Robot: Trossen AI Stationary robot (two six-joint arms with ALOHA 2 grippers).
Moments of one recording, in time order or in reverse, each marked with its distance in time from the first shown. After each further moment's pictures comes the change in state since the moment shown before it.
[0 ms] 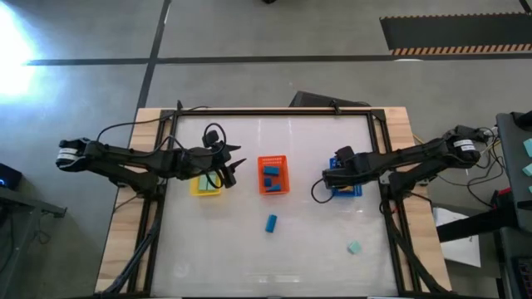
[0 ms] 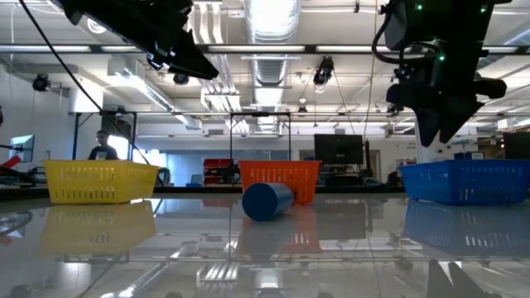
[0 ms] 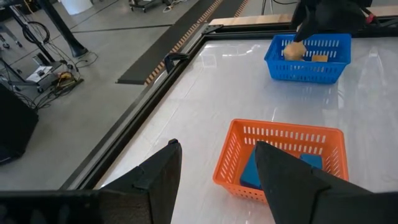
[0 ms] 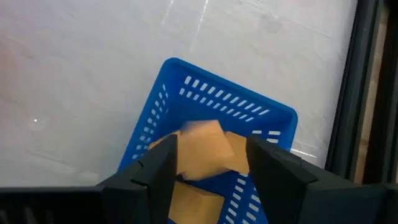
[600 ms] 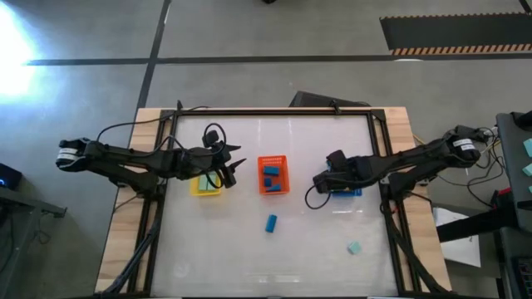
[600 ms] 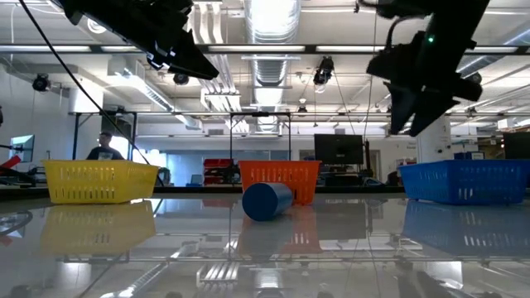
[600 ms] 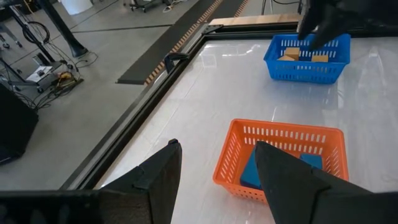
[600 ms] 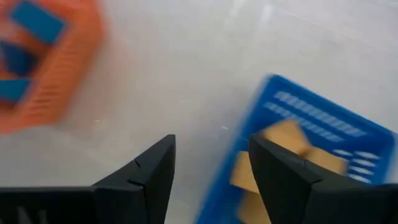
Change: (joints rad) left arm 0.000 0.000 0.000 0.000 0.000 0.000; right arm 0.069 0.000 0.031 0.209 0.000 -0.077
